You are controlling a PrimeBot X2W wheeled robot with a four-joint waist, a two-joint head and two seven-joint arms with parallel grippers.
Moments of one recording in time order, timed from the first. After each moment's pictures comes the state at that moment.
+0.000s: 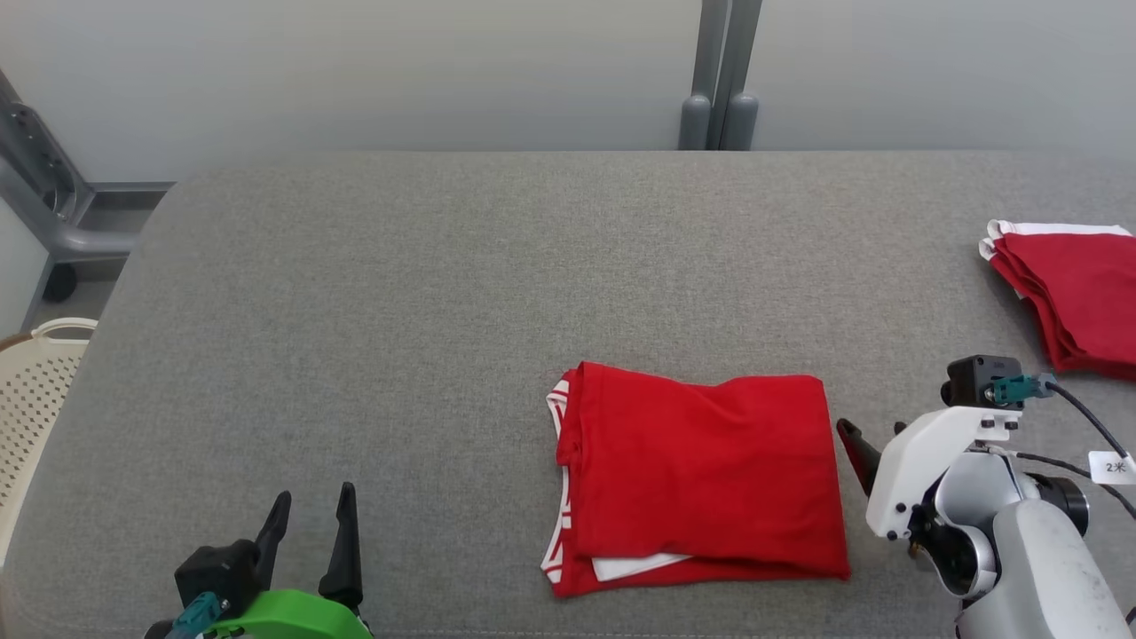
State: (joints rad) left arm -0.03 0.20 -0.26 0.38 -0.50 0.02 -0.26; right arm -0.25 -0.05 -0.11 0.34 0.23 0.13 0.48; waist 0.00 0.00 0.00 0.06
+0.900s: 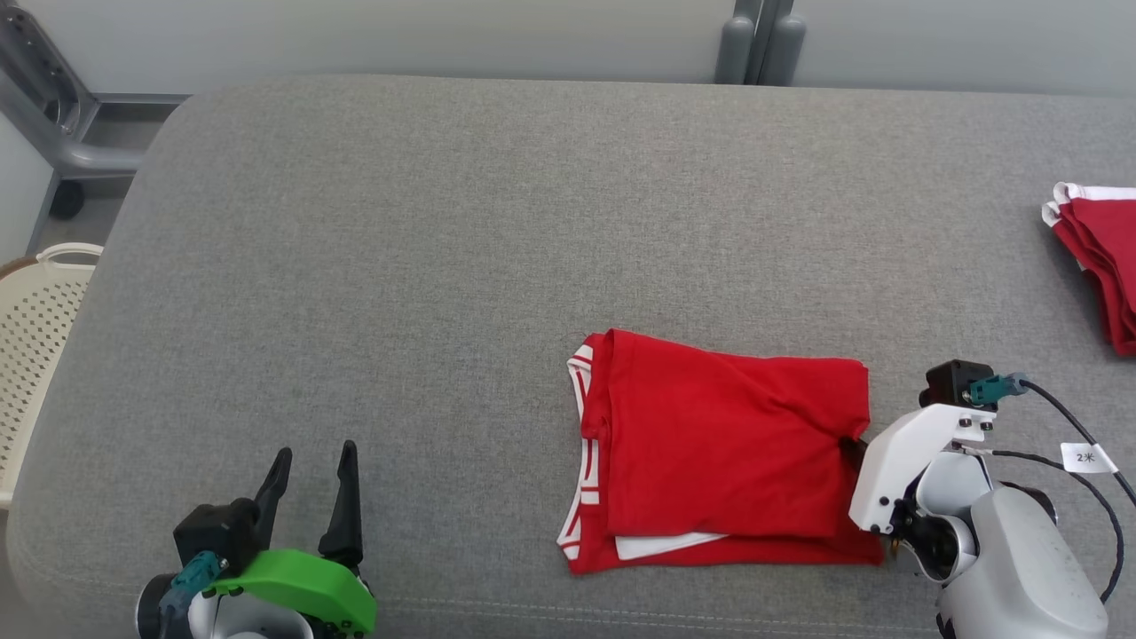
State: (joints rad) left arm -0.11 0.20 -0.28 0.40 -0.50 0.01 -0.26; right arm -0.33 -0.05 -0.11 0.57 0.30 0.13 0.47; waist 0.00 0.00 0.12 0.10
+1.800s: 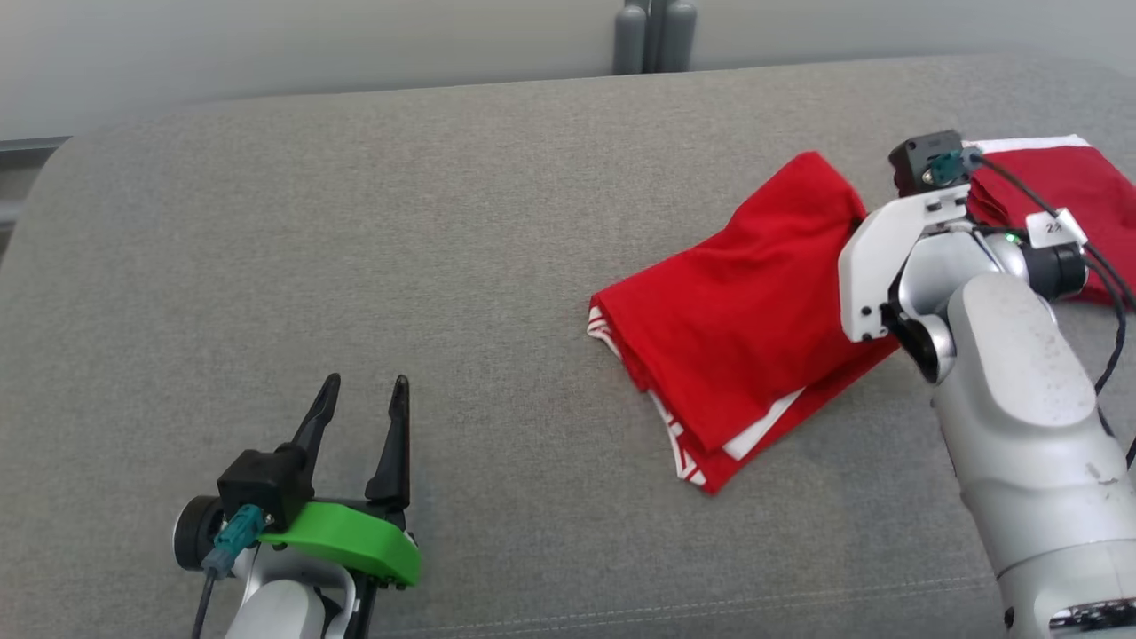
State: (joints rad) left arm -0.18 0.19 -0.35 0.28 -0.43 0.02 -0.26; right arm -0.73 -0.11 0.02 0.66 -0.01 0.13 0.43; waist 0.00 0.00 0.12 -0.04
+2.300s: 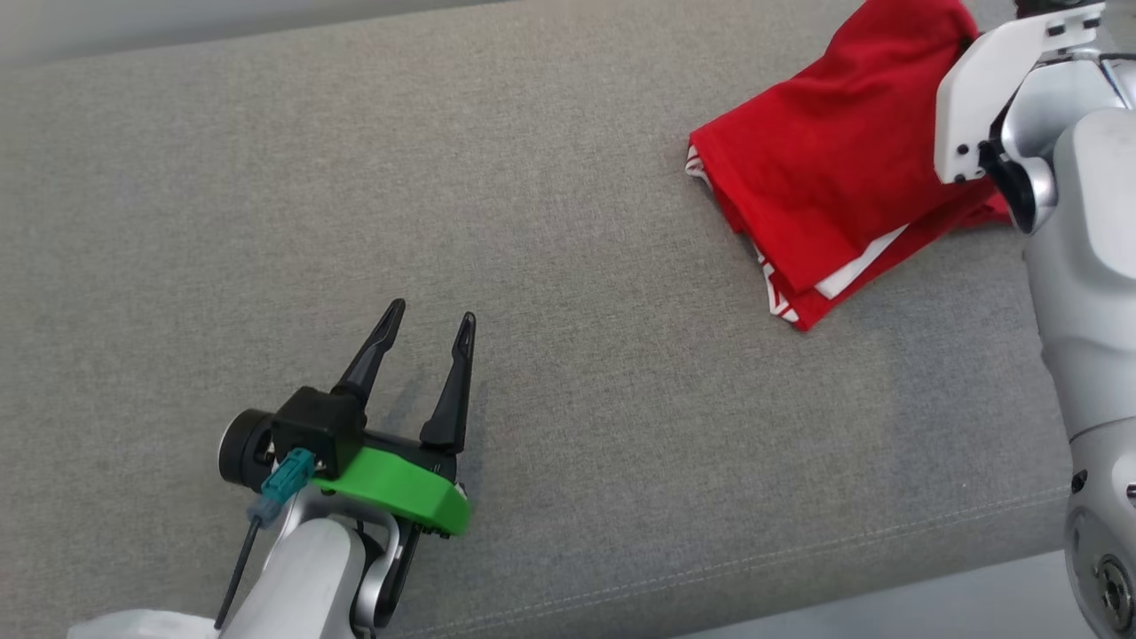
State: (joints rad) left arm -0.29 0.17 -0.43 0.24 -0.38 -0.01 -0.25; right arm -1.02 -0.20 -0.03 0.78 -0.08 0.13 0.38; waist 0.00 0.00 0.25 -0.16
